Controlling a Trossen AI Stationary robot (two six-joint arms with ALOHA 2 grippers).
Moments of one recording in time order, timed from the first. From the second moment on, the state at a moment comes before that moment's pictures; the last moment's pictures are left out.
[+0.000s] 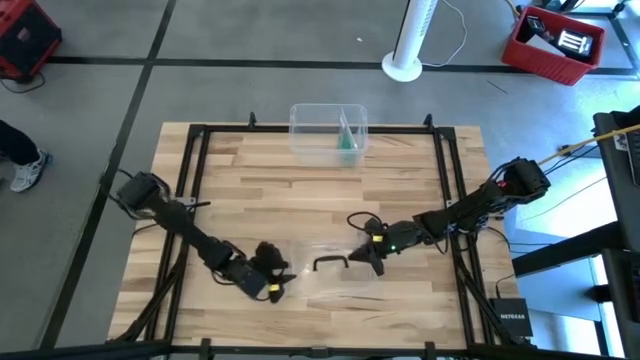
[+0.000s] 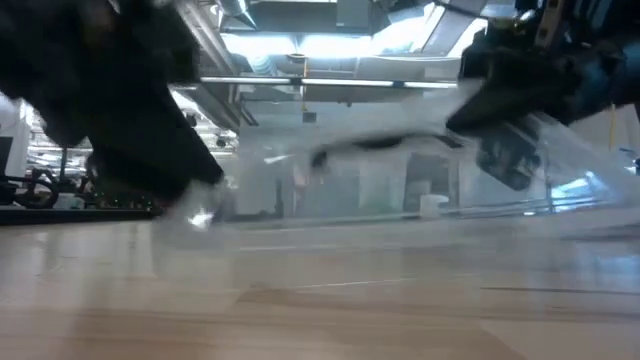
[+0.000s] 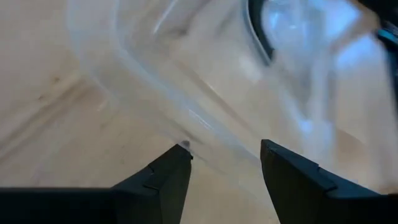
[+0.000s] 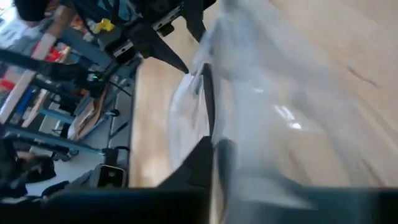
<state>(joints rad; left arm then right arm) -0.60 1.73 0.70 0.30 -0.61 -0.96 0.34 1.49 0.43 0.66 0.04 0.88</state>
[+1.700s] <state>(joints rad) -0.57 1.12 1.08 -0.38 -1.31 0.77 0.11 1.45 1.30 -0.16 0.67 -0.16</state>
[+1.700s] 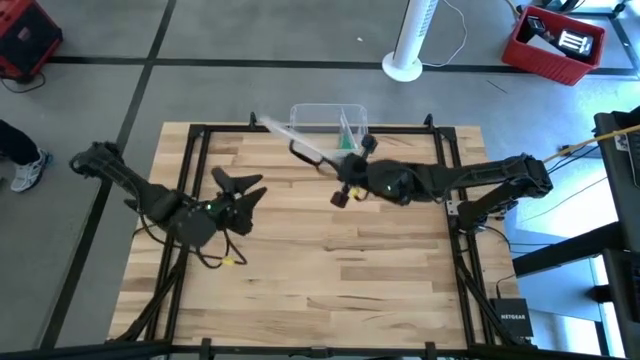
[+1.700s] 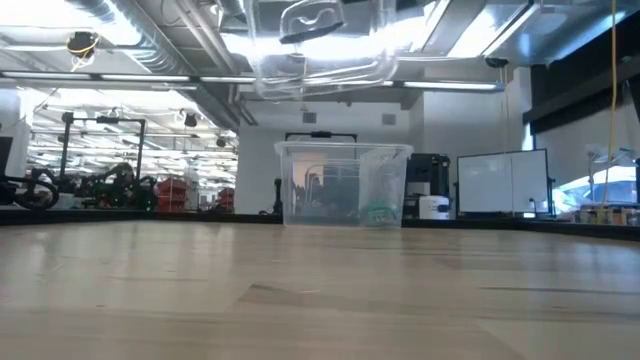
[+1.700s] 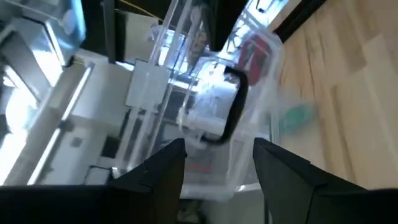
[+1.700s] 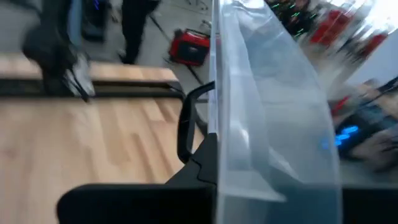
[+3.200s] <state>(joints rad) 0.00 1.26 1.18 -0.28 -0.57 0.89 -0.08 1.21 1.30 -0.32 0.37 0.00</state>
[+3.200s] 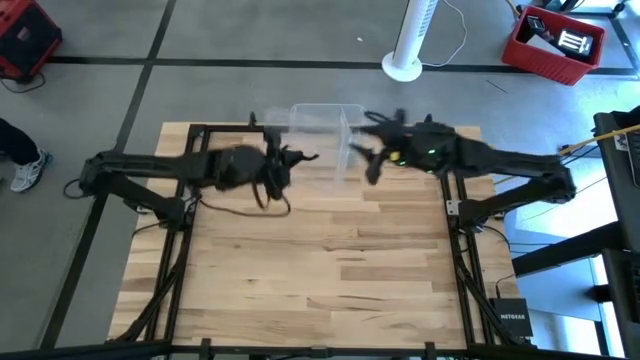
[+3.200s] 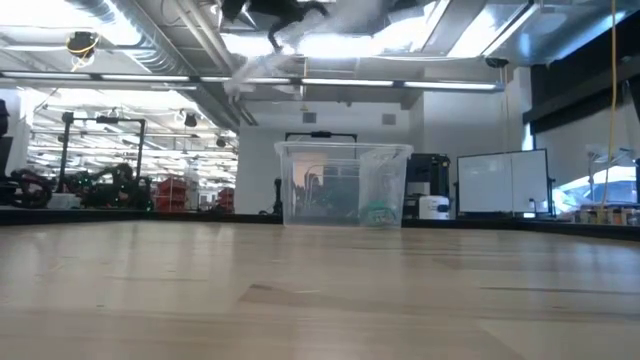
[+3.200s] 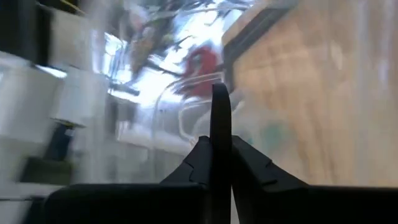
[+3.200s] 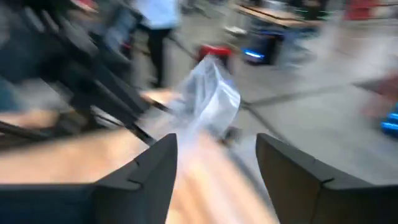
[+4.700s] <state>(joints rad) 0.50 1.88 1.74 -0.53 0.01 0.63 -0.76 1.38 0.56 0.35 -0.02 0.09</state>
